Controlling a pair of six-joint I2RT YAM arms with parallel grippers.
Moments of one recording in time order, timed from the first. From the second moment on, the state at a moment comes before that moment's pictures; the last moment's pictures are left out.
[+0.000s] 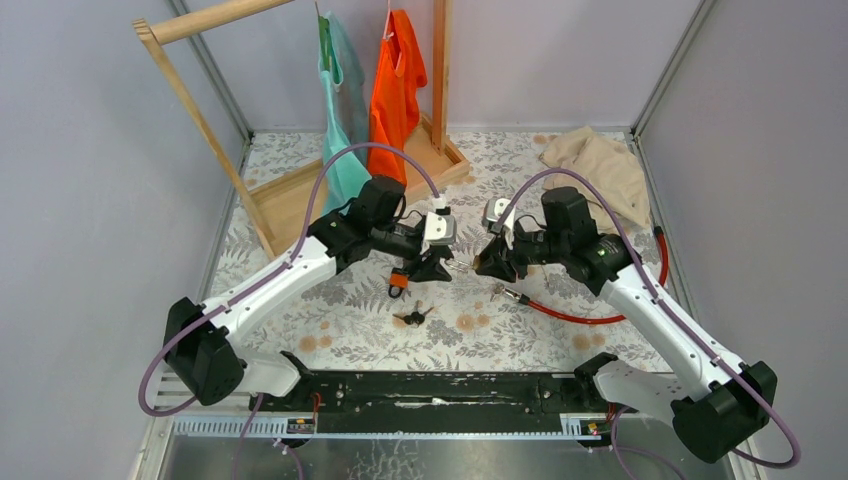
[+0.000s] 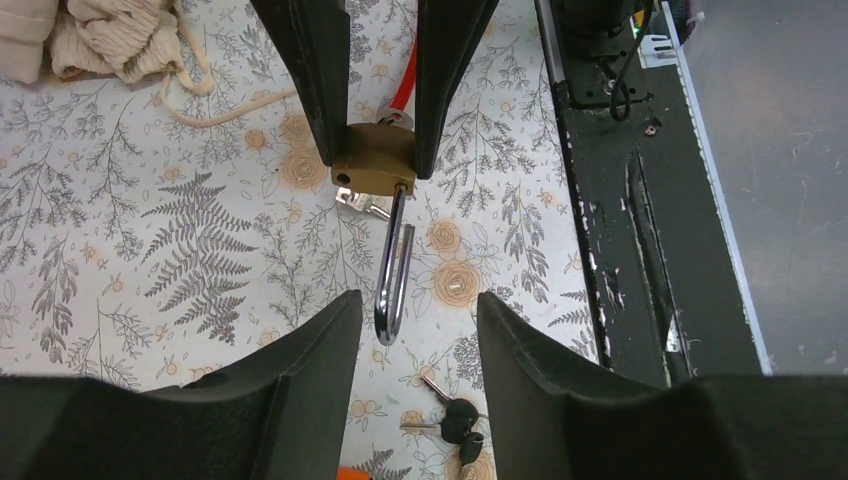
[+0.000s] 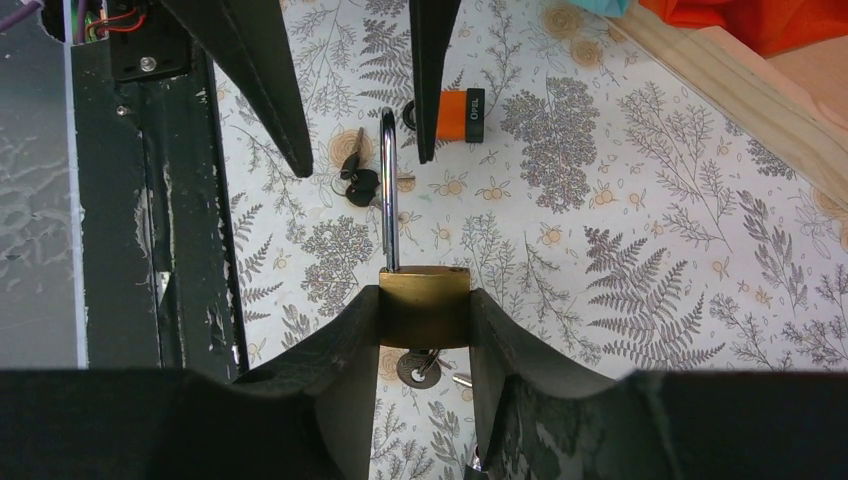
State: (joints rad) left arm -0.69 1.36 1.16 -0.46 0.86 0.54; right arm 0.50 1.07 0.97 -0.56 -0.73 -0.48
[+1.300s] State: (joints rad) left arm -0.71 1.39 1.15 -0.42 0.87 0.44; right arm 0.50 1.09 0.96 -0.56 -0.81 -0.47
